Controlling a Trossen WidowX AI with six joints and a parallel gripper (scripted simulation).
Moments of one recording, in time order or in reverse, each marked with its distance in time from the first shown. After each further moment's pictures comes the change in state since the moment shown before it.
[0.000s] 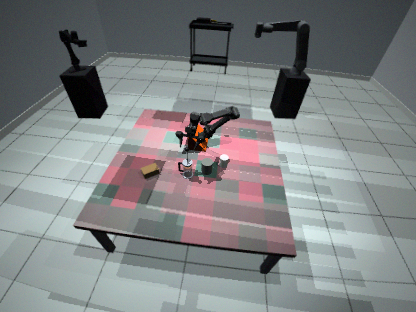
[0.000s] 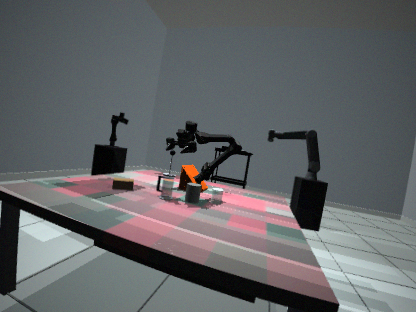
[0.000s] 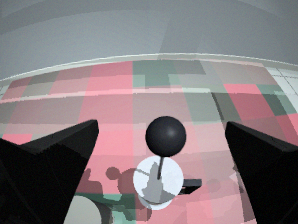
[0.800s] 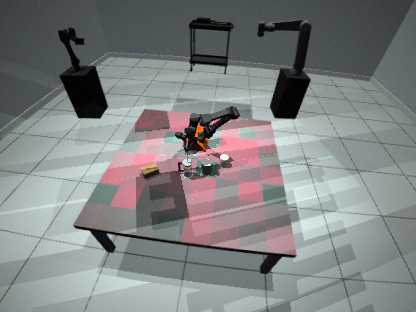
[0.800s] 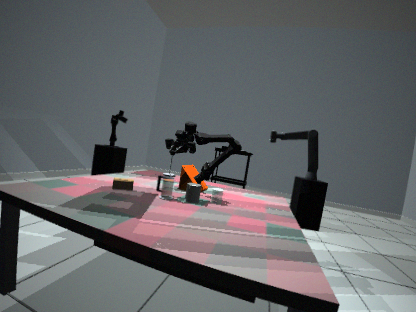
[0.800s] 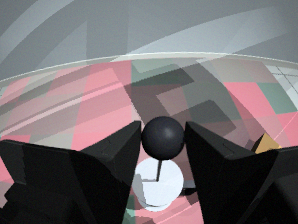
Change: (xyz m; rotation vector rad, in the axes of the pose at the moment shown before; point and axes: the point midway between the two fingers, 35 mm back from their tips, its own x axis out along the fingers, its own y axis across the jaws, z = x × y) arm 0.007 -0.002 -0.003 0.008 0.003 -0.004
